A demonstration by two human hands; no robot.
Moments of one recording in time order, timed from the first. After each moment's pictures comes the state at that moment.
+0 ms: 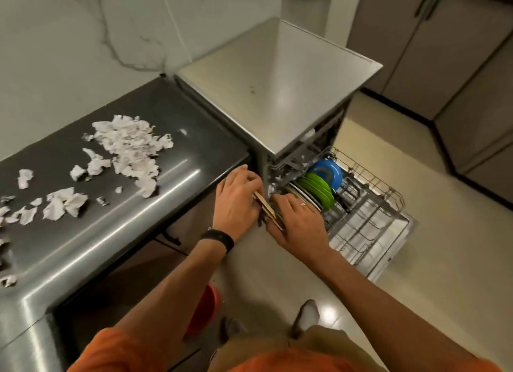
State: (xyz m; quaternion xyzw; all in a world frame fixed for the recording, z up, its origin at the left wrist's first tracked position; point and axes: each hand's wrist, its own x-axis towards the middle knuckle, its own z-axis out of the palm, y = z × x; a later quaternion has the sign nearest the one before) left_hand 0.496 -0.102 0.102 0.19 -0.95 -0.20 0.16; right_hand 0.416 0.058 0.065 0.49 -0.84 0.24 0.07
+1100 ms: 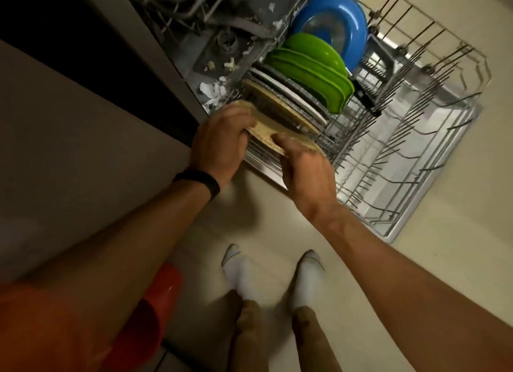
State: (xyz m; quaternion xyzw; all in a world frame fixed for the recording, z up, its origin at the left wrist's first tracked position) left_hand 0.287 -0.153 -0.355 0.13 -0.95 -0.27 0.03; right_hand 0.256 0.020 -0.358 0.25 -0.93 0.22 -0.11
